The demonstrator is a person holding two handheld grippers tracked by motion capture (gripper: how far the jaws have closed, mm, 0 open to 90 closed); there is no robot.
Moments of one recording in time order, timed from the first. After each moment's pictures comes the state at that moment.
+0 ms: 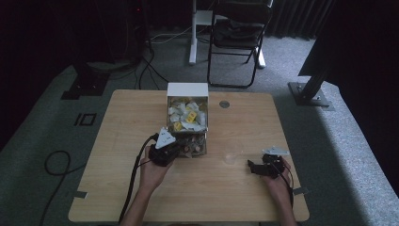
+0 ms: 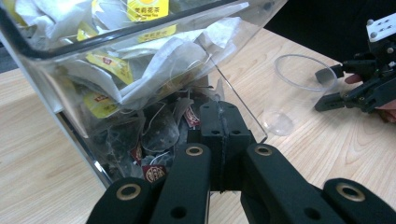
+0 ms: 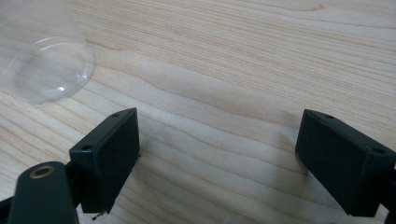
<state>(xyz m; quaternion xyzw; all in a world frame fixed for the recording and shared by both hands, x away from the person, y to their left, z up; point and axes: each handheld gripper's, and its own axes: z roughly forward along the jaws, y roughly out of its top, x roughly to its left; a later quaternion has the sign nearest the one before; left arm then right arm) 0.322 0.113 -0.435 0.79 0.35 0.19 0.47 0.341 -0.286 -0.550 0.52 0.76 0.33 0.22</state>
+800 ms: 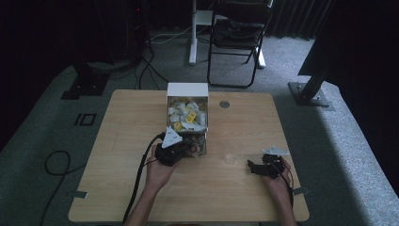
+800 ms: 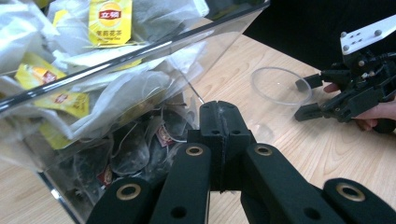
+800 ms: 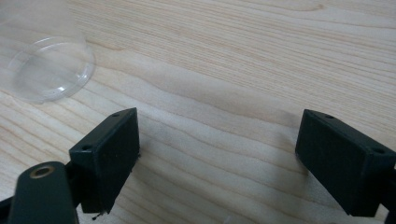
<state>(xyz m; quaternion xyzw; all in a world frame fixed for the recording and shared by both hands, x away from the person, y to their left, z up) 0.321 0.093 -0.427 0.79 0.34 0.18 0.48 0.341 -0.286 -0.550 0.52 0.76 0.33 0.22</state>
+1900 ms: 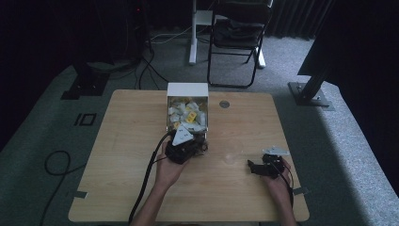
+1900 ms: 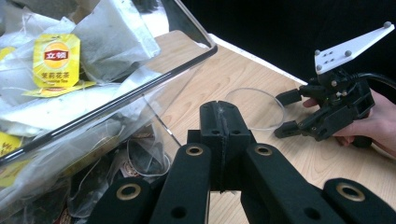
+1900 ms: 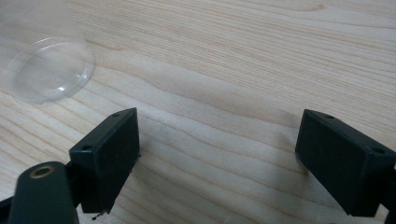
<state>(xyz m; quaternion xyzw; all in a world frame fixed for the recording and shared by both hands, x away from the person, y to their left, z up) 0.323 0.064 -0.416 0.79 0.32 0.17 0.50 0.341 -0.286 -0.550 0.52 0.76 0.33 0.22</state>
